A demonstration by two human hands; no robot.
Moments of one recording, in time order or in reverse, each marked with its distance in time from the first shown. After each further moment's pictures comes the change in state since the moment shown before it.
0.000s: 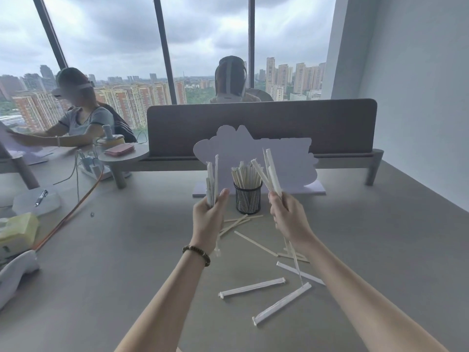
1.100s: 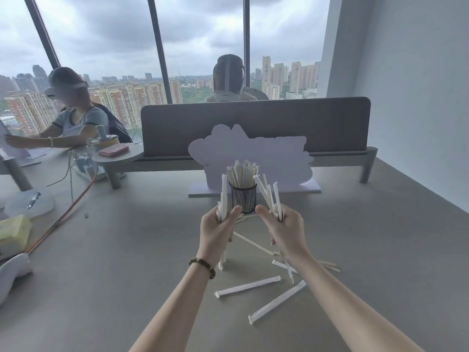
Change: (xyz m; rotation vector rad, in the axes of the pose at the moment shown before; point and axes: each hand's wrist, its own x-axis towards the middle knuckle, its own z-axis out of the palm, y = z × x) left_hand -0.025 -0.017 0.015 0.091 -0.056 0.028; right_hand -0.029 0.013 0.007 0.124 0.150 -0.032
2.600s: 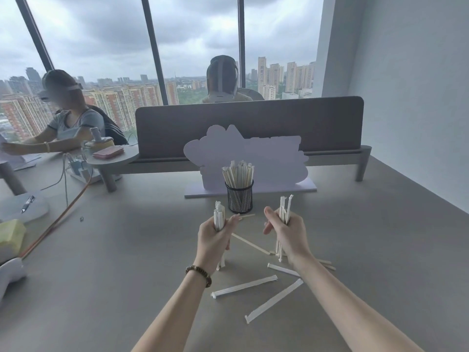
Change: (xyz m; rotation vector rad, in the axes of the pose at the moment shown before) left_hand -0.010 -0.013 0.000 0.029 -0.039 -0.035; right_hand 0.001 0.016 -0.014 0.012 0.009 0.161
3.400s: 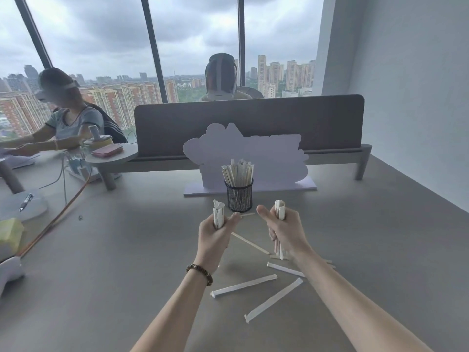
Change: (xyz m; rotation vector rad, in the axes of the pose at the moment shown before) left_hand 0.000 0.001 0.003 -0.086 -0.001 -0.016; right_hand 0.006 -0.006 0.002 0.141 -0.122 0.017
